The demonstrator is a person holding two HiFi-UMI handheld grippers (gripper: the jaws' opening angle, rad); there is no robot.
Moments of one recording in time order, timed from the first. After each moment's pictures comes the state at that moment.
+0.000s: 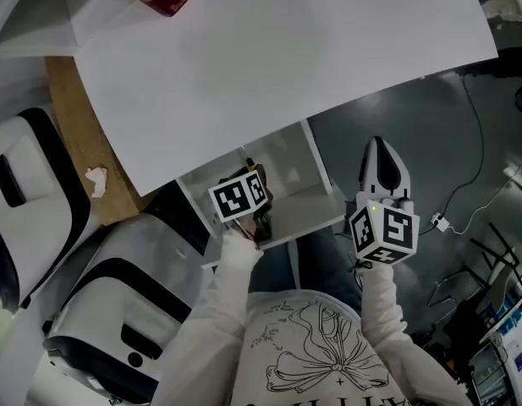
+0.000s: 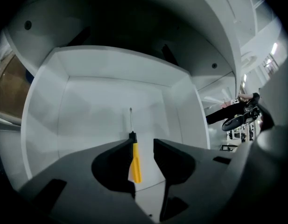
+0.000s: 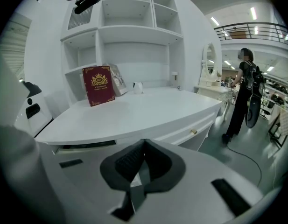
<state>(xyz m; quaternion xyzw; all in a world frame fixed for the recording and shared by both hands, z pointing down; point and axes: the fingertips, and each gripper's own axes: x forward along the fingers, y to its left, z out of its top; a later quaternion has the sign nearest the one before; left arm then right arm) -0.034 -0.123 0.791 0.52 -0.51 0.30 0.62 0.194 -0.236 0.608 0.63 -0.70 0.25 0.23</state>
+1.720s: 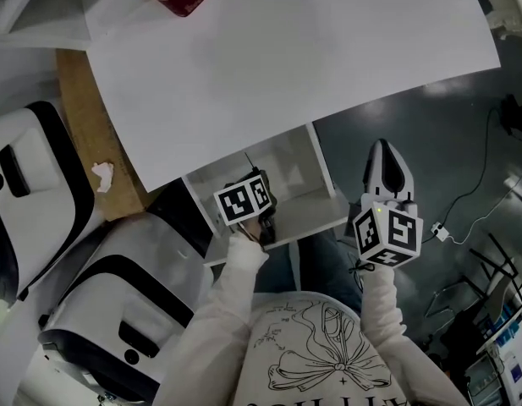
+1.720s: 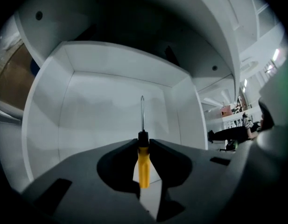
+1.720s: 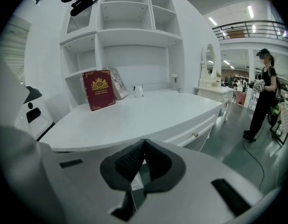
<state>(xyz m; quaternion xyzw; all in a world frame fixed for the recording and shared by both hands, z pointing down) -0.034 -0.114 0.789 0.51 -0.51 0.29 0.63 0.191 -0.242 0.596 0.64 -0.70 0.25 0.21</state>
